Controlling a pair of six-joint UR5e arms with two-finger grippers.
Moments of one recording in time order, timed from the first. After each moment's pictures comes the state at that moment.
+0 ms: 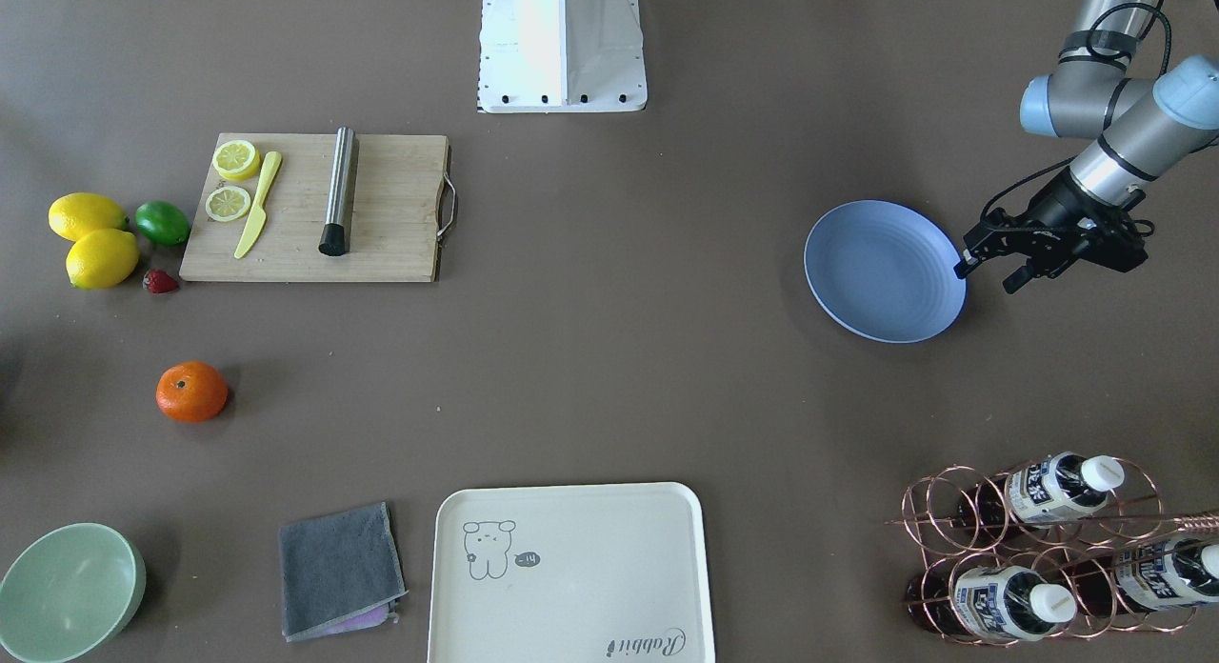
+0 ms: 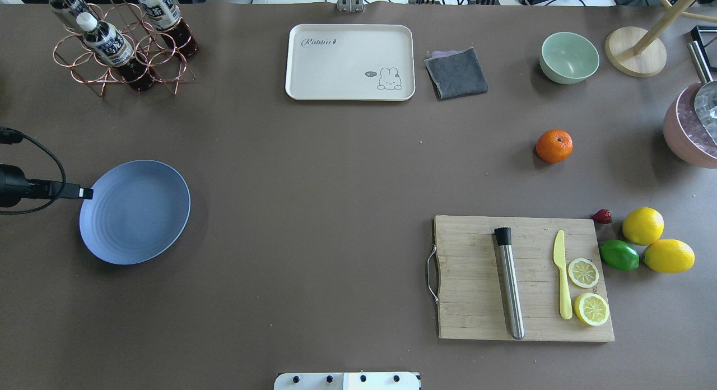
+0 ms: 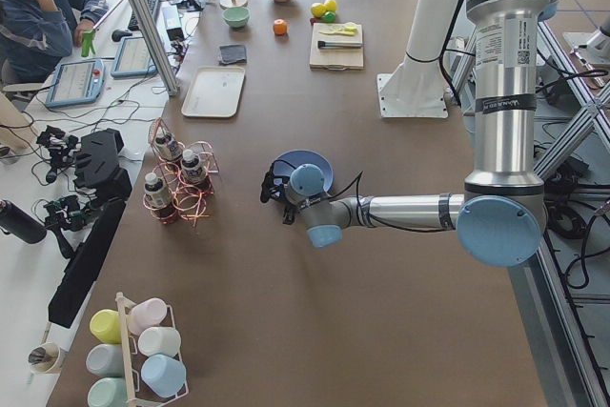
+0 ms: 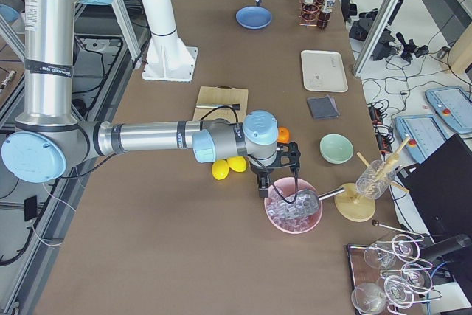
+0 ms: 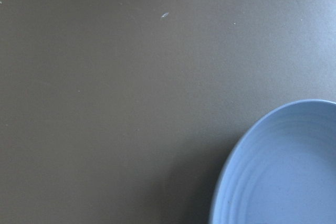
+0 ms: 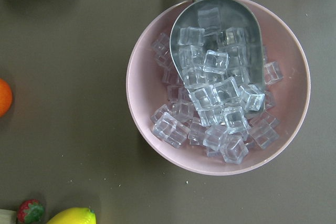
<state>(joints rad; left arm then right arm) -0.92 -1.51 -1.46 -2.81 -2.17 -1.01 1.51 -1.68 1.76 -1.43 2.38 0.17</state>
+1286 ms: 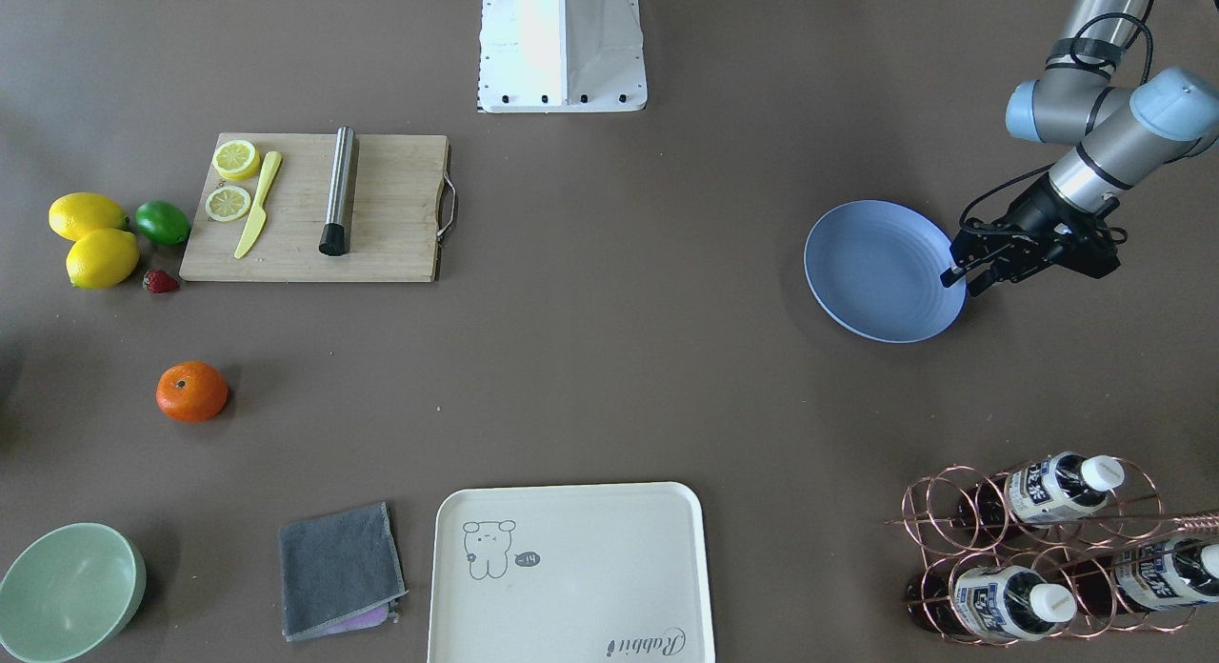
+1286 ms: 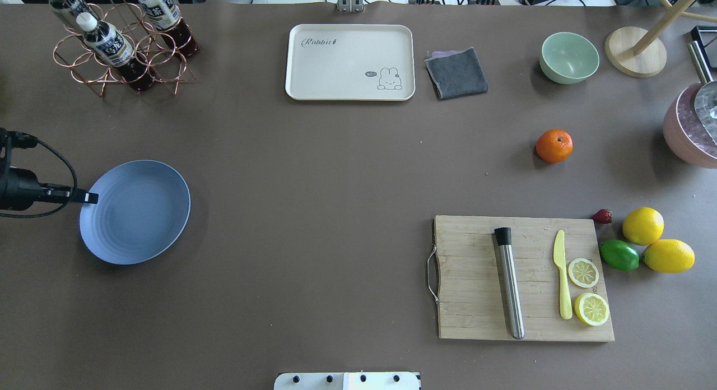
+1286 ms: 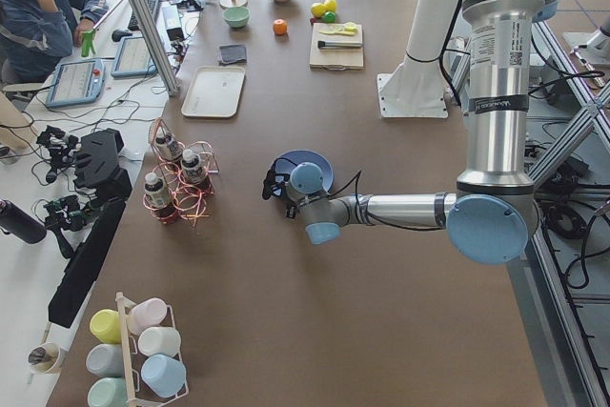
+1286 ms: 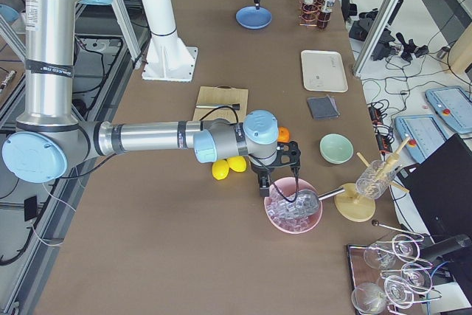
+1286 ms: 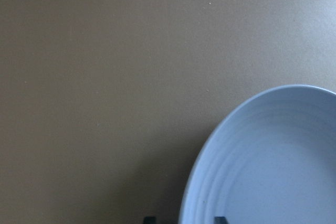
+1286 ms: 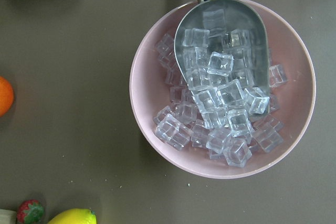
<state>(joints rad) -0.89 -1.52 -1.44 -2.83 -2.16 -1.01 1.50 -1.67 1.76 -1.41 2.38 0.17</state>
